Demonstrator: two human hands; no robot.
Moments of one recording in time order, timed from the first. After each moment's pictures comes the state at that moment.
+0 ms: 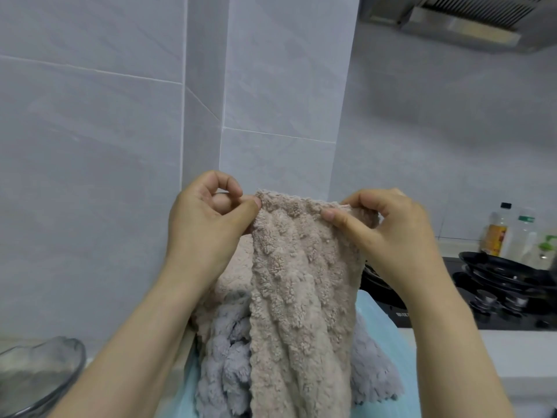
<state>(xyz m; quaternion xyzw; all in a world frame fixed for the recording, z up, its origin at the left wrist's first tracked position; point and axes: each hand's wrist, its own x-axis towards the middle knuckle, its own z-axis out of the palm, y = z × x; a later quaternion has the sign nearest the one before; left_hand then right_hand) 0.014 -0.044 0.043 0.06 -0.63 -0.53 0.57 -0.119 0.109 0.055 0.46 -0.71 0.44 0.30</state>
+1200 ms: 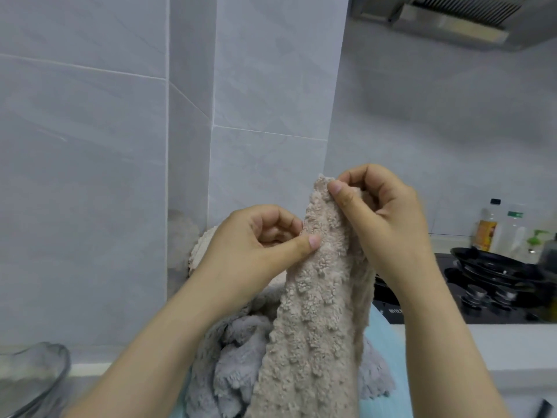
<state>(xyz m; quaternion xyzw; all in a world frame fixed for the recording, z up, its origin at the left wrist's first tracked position) 0.001 -0.016 0.031 -0.04 -0.74 -0.54 0.39 -0.116 0.105 0.058 0.50 -0.60 0.58 0.23</state>
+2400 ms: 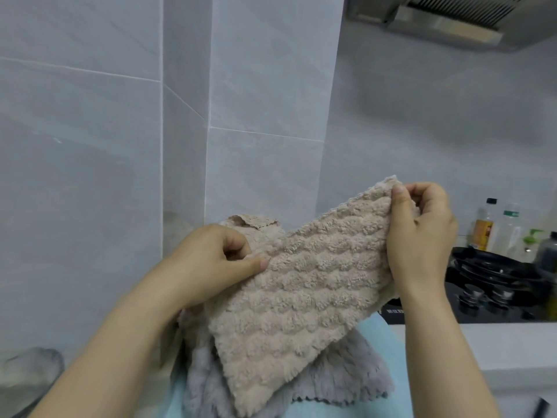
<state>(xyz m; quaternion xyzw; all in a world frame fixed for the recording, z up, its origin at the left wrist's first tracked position) 0.008 -0.067 0.024 0.13 -0.91 -0.24 0.32 -0.163 0.112 0.041 0.27 -0.63 0.62 0.38</state>
